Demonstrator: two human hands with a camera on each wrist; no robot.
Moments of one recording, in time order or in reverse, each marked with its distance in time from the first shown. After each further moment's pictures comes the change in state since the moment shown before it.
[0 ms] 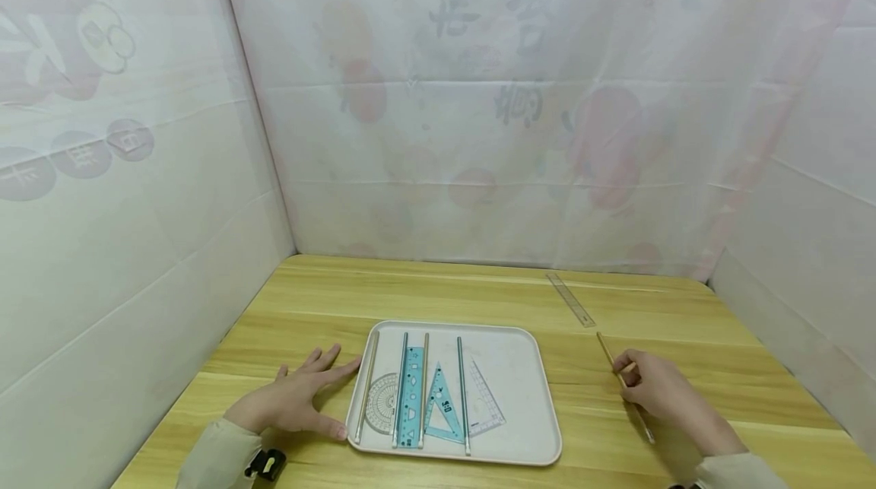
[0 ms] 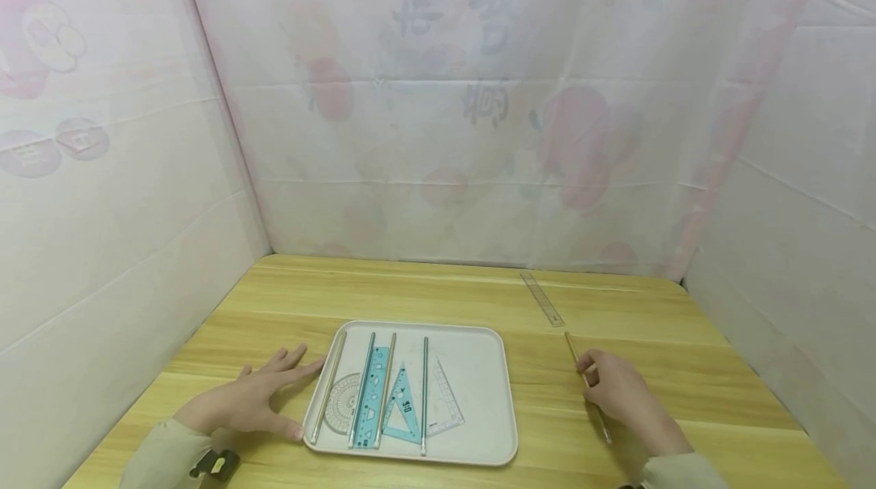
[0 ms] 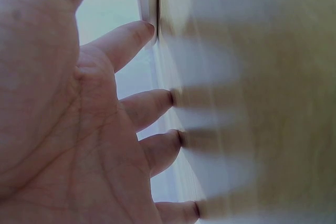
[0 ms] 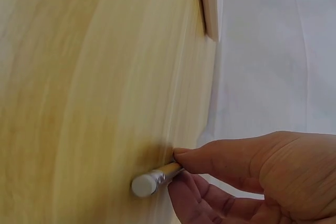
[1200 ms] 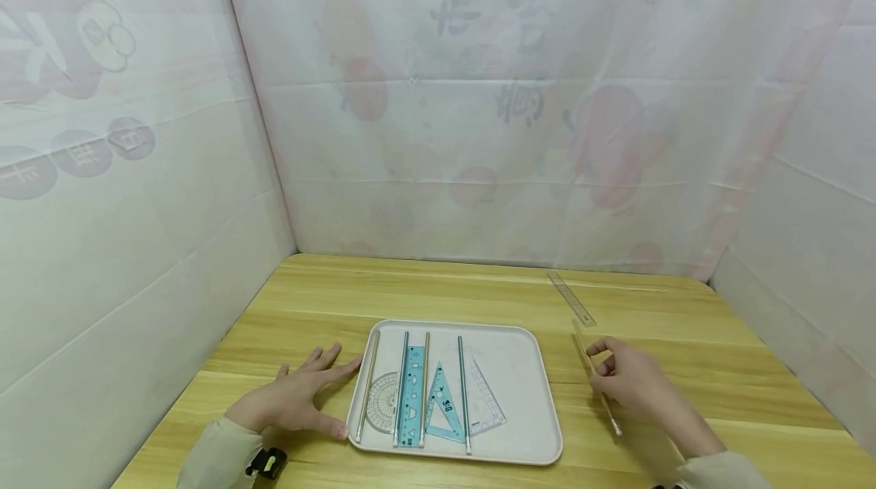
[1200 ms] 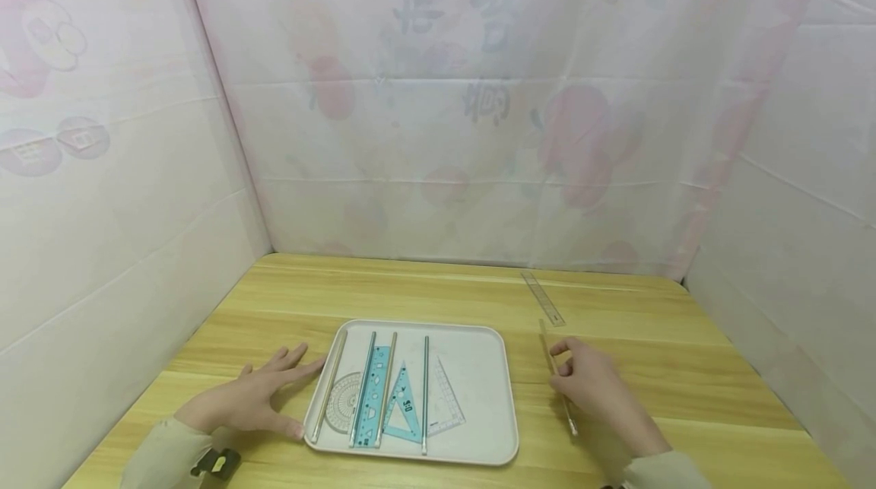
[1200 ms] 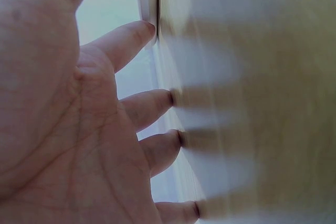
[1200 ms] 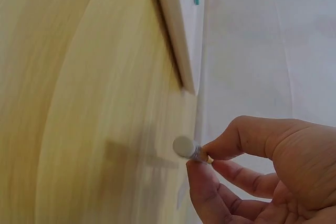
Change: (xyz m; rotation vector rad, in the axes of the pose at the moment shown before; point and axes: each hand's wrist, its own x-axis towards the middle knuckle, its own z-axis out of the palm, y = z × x) left_hand 0.000 0.001 0.000 -0.002 -0.007 -0.017; right_hand 0.000 -0.044 0.008 0.124 0.043 -0.007
